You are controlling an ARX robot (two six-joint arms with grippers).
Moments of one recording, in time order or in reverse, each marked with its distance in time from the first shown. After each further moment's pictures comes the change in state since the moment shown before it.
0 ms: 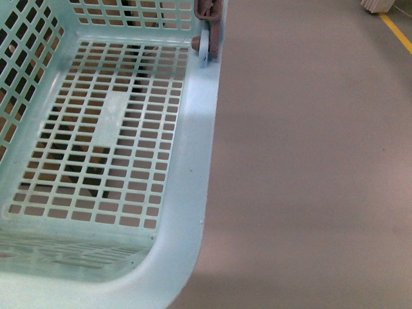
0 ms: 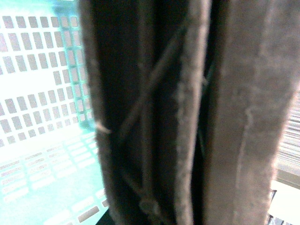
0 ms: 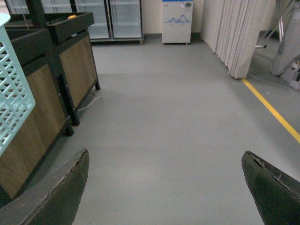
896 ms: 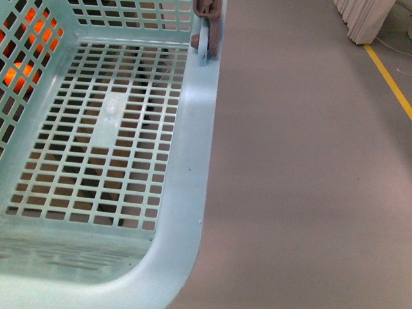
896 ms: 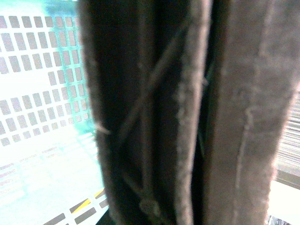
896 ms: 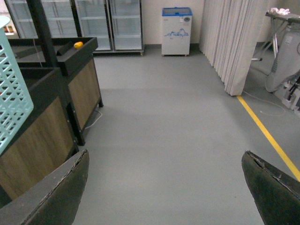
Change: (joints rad) left arm 0.000 0.000 0.004 0.000 -0.002 0.000; right arm 0.000 0.000 0.000 0.000 0.000 0.000
